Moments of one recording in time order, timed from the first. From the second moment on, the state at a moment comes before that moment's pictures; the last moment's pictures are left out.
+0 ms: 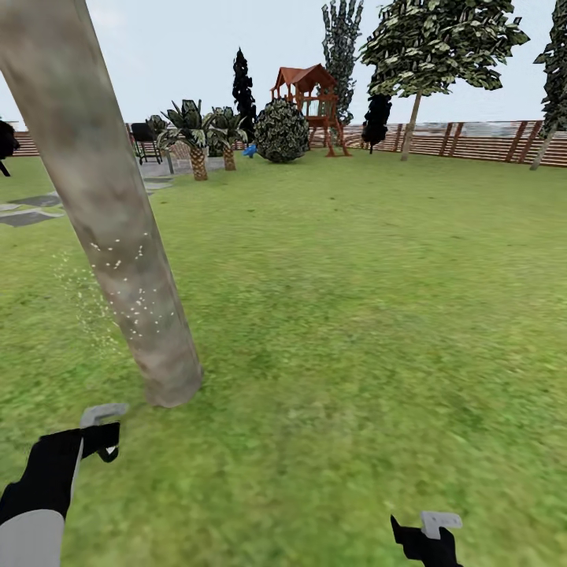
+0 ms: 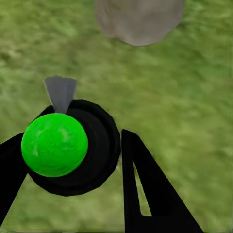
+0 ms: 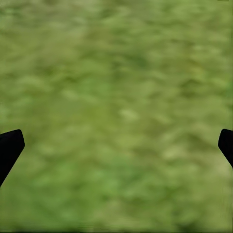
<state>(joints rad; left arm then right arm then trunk) -0.58 0.13 0.61 -0.90 -0.46 0.56 -0.32 -0.48 -0.13 0.51 -0.03 -0.62 -0.45 0.06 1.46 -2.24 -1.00</state>
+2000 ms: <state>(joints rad) -0.58 0.01 0.50 -0.87 -0.35 0.56 0.04 -0.48 -0.12 0.51 -0.03 -0.60 -0.45 0.06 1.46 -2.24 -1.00</state>
